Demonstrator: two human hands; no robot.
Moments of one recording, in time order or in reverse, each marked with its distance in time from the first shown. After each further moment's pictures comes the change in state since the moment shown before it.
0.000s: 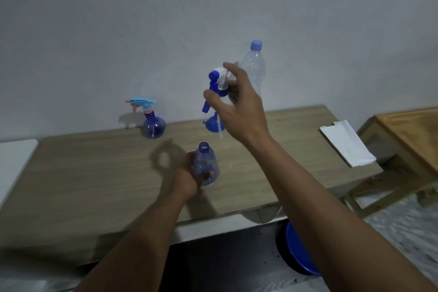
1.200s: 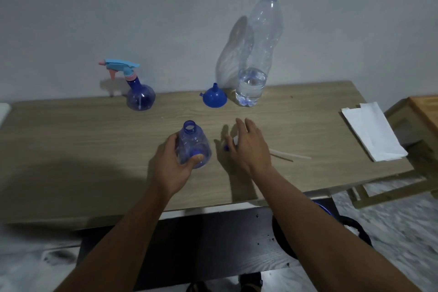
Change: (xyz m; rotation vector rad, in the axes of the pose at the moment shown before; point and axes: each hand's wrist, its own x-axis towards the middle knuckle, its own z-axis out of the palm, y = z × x) left_hand 0.014 -0.043 0.010 0.205 0.166 -0.015; right_hand -0.039 0.224 0.004 -0.773 -0.341 0.142
